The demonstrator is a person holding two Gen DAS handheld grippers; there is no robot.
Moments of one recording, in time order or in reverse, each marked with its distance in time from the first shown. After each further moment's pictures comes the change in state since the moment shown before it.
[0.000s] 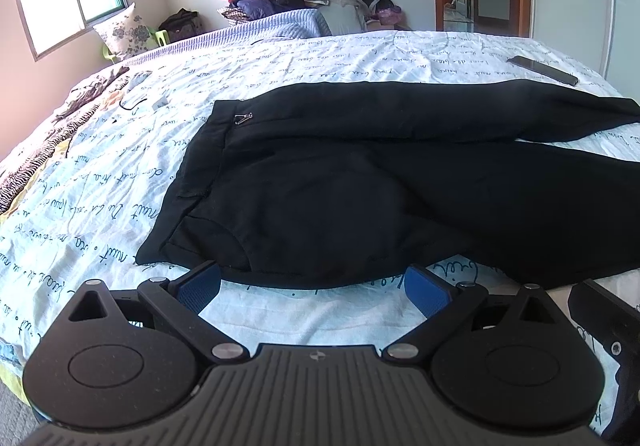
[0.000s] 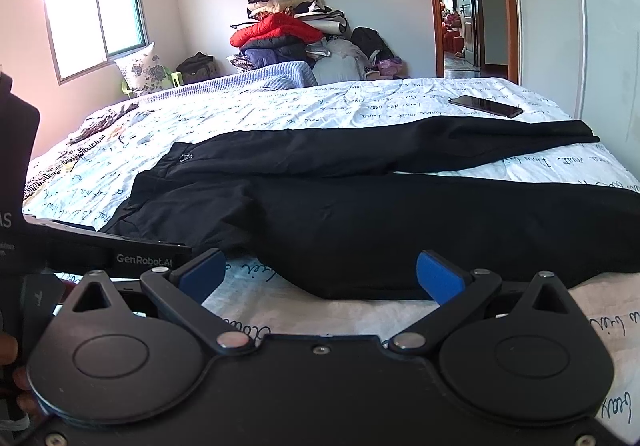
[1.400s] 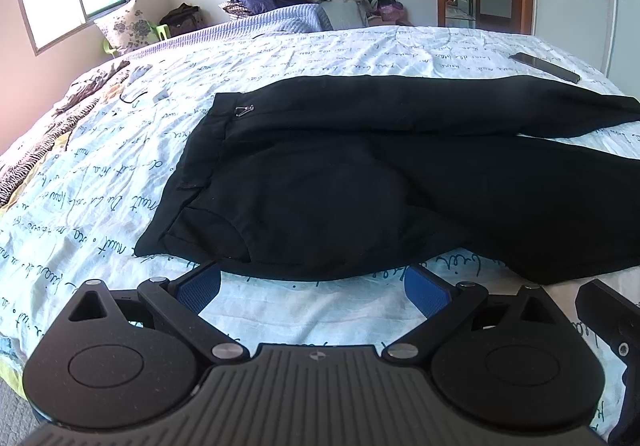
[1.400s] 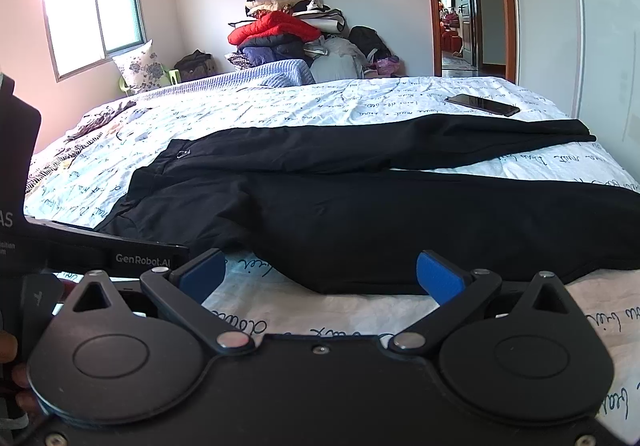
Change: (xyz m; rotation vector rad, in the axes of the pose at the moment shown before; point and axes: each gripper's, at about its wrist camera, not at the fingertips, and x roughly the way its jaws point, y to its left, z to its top) left arm 0.004 0.003 -0.004 -0.011 0.015 -0.001; right arm 0.000 -0.002 -0.003 -0.008 0.005 -0.007
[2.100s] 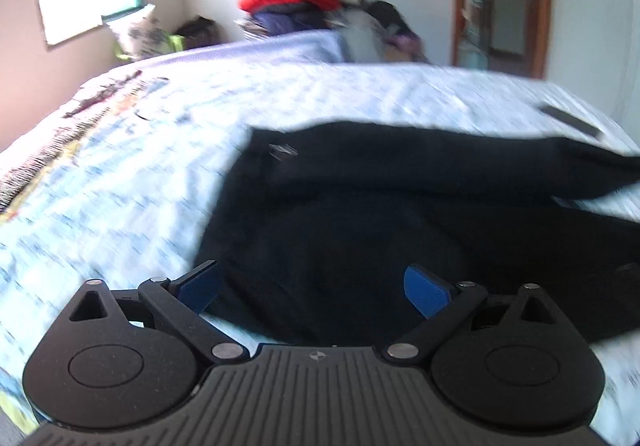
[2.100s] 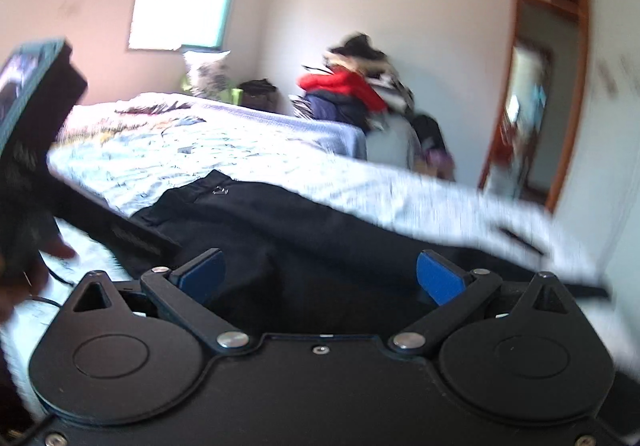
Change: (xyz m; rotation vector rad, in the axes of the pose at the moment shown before) left arm 0.016 0.066 0.043 -0.085 -0.081 0.006; right arm 0.024 0.043 0.055 -0.453 -0.206 0.078
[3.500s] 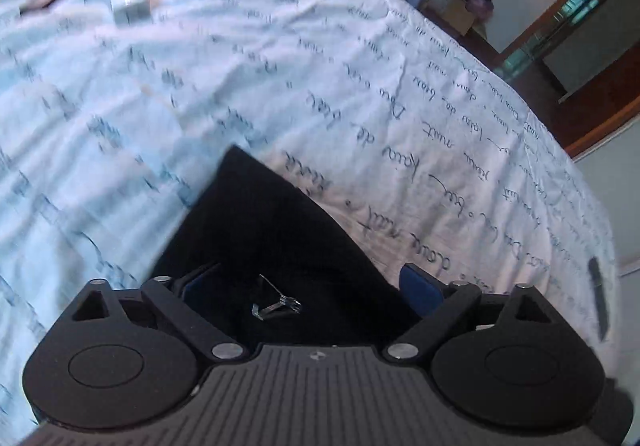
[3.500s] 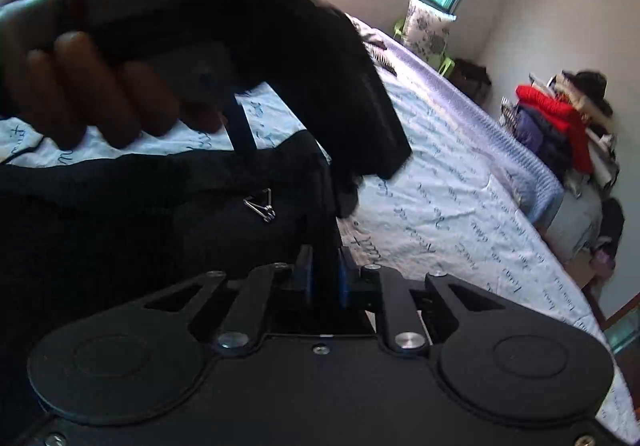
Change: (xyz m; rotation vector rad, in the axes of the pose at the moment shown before) left arm 0.277 0.079 0.158 -0.502 0.454 -0.225; right arm 0.280 0.063 0.066 -0.488 0.085 0.519
